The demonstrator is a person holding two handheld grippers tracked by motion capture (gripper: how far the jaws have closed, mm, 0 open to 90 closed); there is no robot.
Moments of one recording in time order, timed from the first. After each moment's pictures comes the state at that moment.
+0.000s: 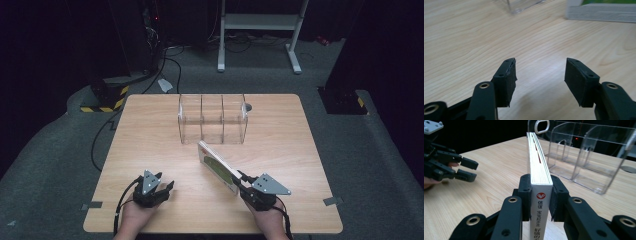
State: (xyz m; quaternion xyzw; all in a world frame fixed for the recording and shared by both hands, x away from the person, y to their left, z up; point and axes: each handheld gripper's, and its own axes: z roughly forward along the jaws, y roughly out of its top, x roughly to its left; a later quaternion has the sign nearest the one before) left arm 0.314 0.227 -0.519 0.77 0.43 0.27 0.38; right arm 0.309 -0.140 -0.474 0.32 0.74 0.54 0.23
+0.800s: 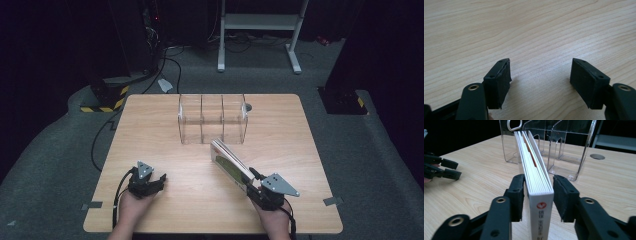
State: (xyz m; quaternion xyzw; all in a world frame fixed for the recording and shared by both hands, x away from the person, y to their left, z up) left arm 0.344 0.247 -0.528 0.75 0.51 0.27 0.33; right arm 0.309 -0.155 -0.474 0.39 0.72 0.52 0.26
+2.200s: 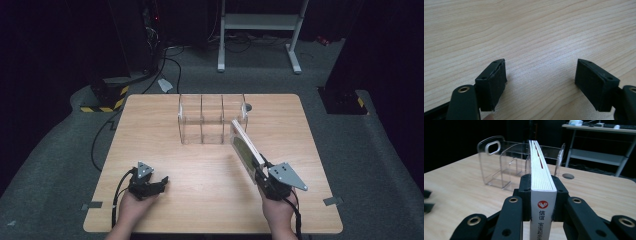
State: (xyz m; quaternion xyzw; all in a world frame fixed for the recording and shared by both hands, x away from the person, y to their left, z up) left arm 0.344 0.249 -0.528 0.76 0.51 0.23 0.34; right arm 0.319 -0.158 -0.429 0.42 0.67 0.51 0.34
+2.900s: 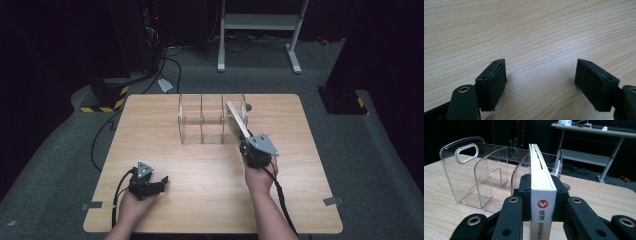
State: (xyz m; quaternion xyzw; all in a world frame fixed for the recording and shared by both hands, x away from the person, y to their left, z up) left arm 0.344 0.249 -0.528 0.76 0.51 0.23 0.34; right arm 0.403 -0.113 -0.432 0.44 0.66 0.48 0.38
